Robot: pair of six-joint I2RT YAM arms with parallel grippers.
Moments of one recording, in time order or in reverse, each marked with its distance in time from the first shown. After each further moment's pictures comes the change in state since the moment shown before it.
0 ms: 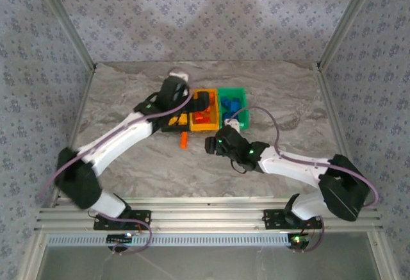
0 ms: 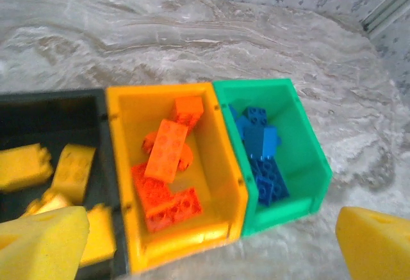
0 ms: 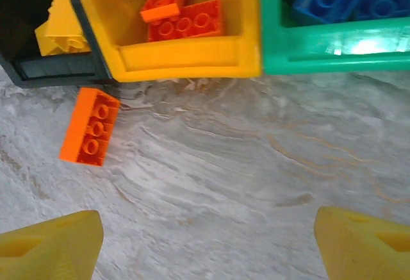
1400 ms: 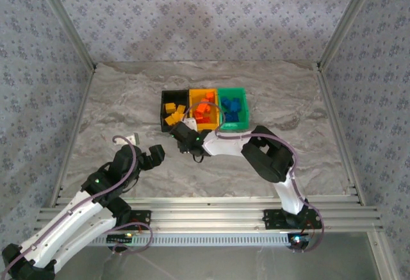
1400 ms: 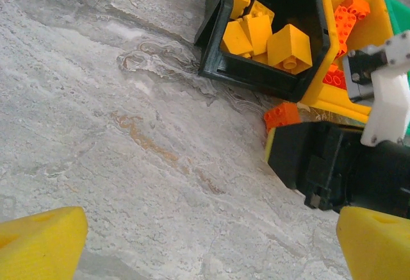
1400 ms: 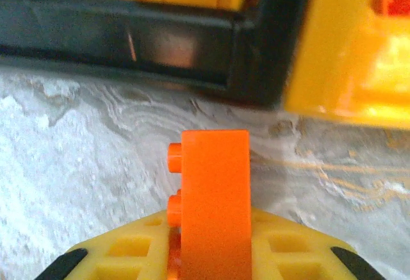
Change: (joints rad) left arm -0.002 -0.890 -0.744 -0.259 -0.178 -0.276; right arm 0.093 0.658 0.552 -0.098 0.011 -0.037
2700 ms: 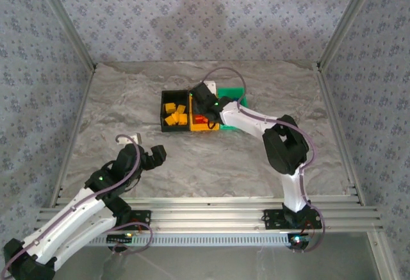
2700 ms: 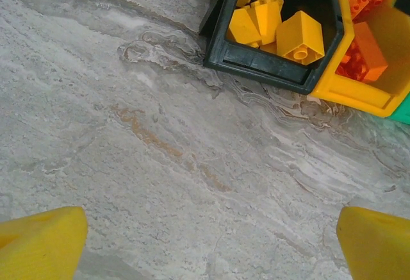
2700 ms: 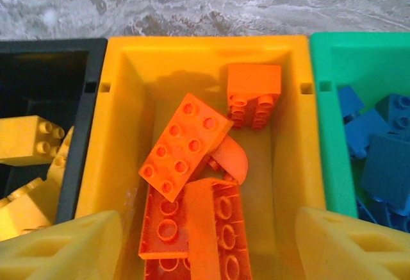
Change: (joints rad) left arm 0.000 0.057 -0.009 0.025 0.003 0.000; right arm -0.255 -0.080 0.212 -0.138 0.096 -0.179
